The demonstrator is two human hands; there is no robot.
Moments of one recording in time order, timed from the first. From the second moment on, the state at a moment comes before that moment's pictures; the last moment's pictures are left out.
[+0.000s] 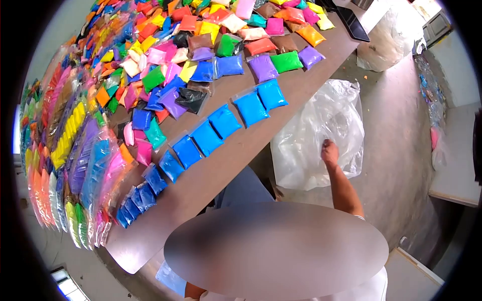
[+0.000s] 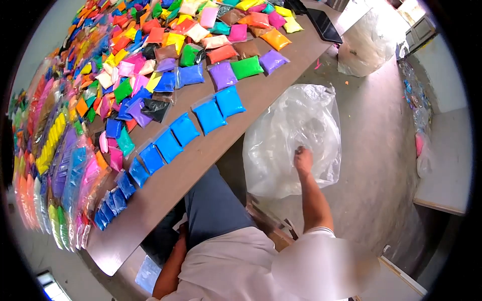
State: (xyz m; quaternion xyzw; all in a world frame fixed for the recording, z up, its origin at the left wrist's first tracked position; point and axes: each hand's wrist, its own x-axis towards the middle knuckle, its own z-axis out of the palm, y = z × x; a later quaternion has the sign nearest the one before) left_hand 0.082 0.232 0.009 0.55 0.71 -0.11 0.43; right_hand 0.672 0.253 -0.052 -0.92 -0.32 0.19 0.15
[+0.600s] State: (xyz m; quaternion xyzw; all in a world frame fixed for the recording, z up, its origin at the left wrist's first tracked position) left_hand 0.127 0.265 0.039 0.59 0.68 0.10 0.43; right_hand 0.598 0.277 0.293 -0.51 -0.19 0.37 0.75
